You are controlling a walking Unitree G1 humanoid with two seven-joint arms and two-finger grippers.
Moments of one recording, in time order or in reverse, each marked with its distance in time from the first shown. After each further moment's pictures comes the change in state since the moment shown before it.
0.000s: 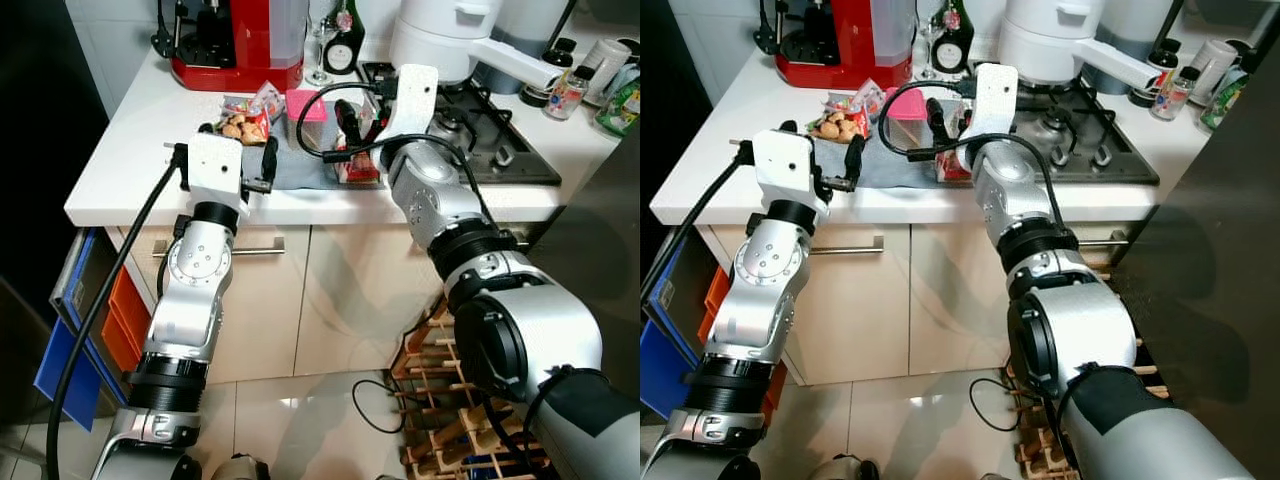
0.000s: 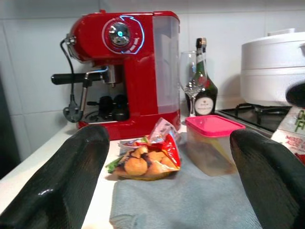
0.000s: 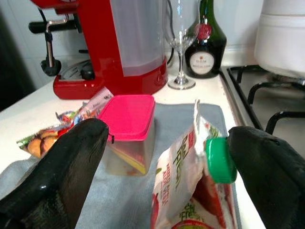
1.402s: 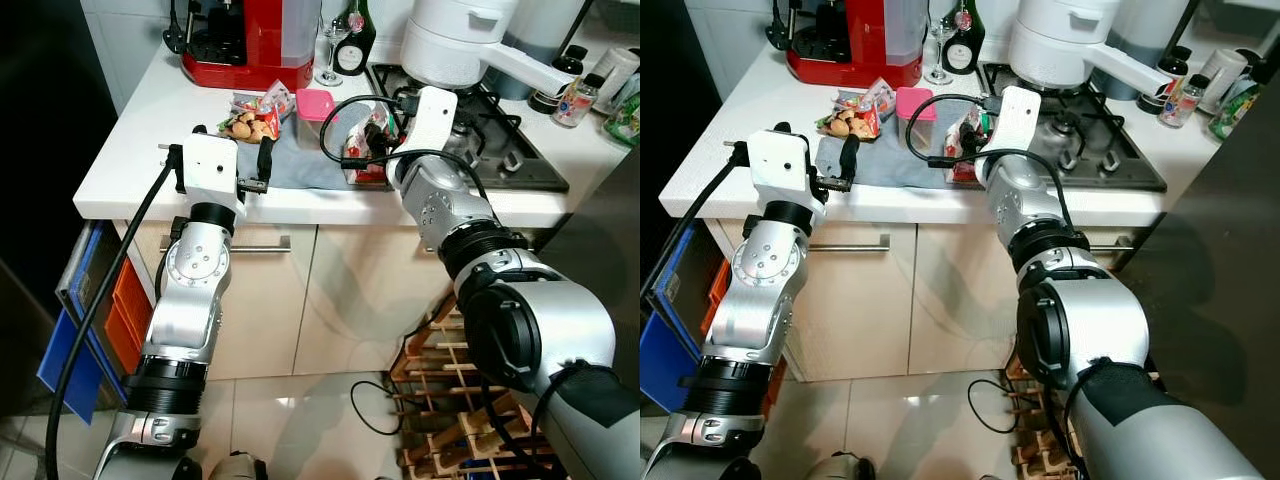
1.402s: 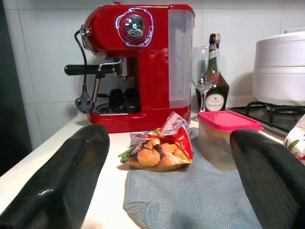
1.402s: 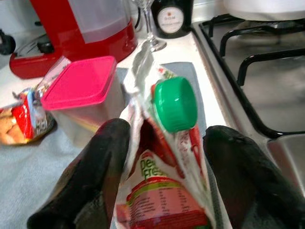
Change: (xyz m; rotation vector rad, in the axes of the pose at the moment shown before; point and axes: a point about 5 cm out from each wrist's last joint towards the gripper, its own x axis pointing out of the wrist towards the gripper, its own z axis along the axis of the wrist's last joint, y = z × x) left arm -0.001 0.001 -0.002 -0.004 0.021 0.024; right arm -0.004 -0.023 -0.017 0.092 0.120 -0.122
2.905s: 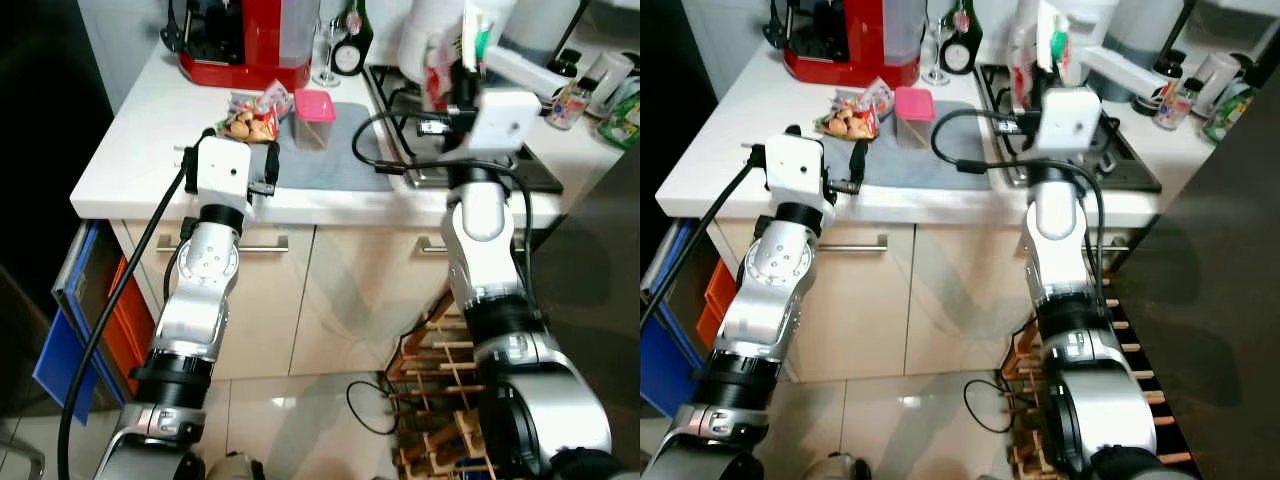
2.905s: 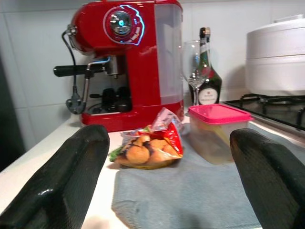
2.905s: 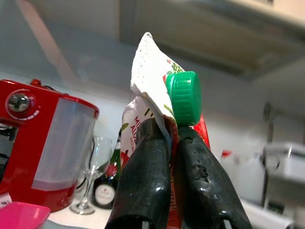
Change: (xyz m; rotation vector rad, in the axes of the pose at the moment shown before) left arm 0.002 -0.006 -0.009 0.057 0.015 -0.020; right arm -0.074 -0.024 0.020 -0.431 -0.864 -0.059
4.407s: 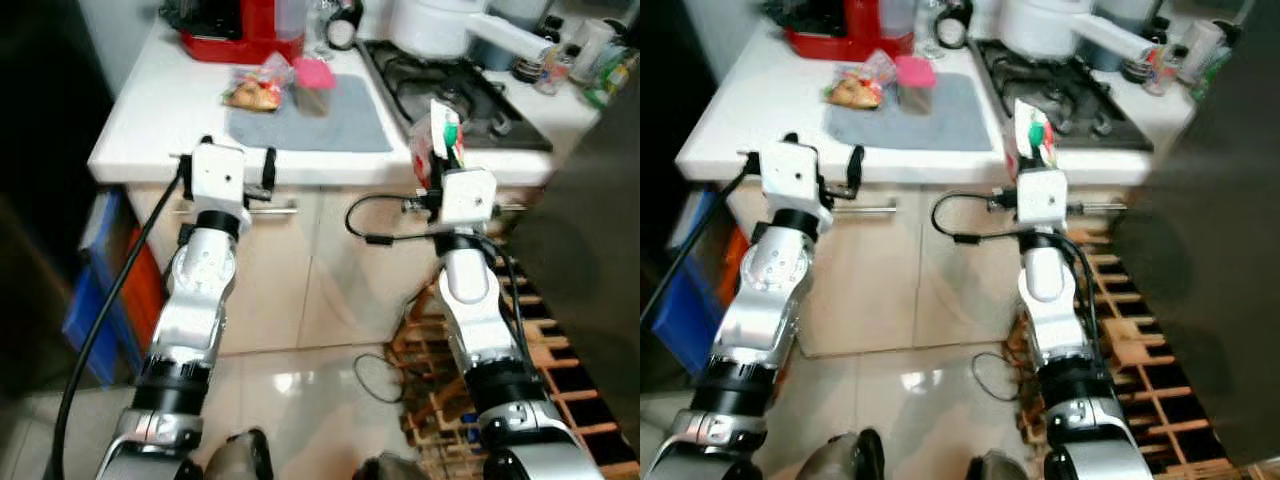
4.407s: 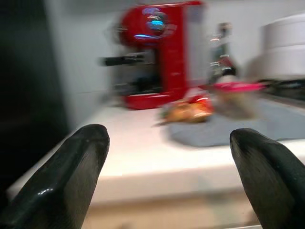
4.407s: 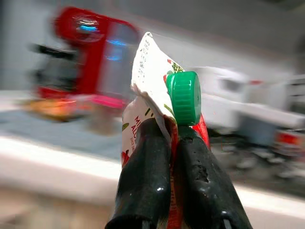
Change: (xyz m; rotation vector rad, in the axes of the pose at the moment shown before) left arm -0.006 0.006 -0.004 -0.039 0.003 0.012; right arm -0.056 0.013 -0.044 -0.027 0.306 0.046
